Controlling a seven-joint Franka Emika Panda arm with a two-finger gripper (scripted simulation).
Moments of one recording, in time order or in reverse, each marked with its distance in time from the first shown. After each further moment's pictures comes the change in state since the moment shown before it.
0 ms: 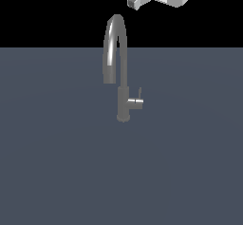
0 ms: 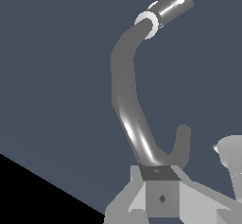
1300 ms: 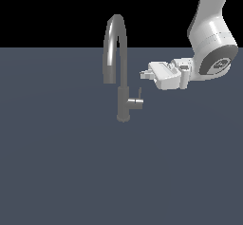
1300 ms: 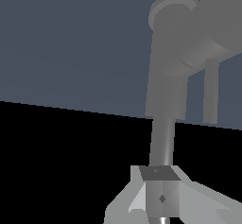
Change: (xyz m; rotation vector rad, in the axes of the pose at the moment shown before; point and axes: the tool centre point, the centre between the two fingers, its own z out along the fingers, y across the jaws) arm 0.206 0.042 0.074 0.586 -0.472 0.562
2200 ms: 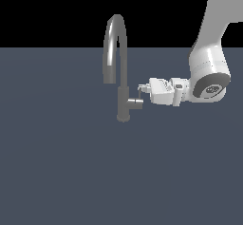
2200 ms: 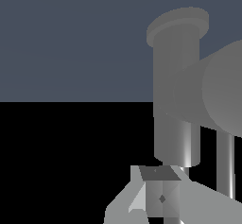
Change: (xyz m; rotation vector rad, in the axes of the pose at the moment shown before) arm 0.052 0.003 0.010 0.136 -0.110 0.131
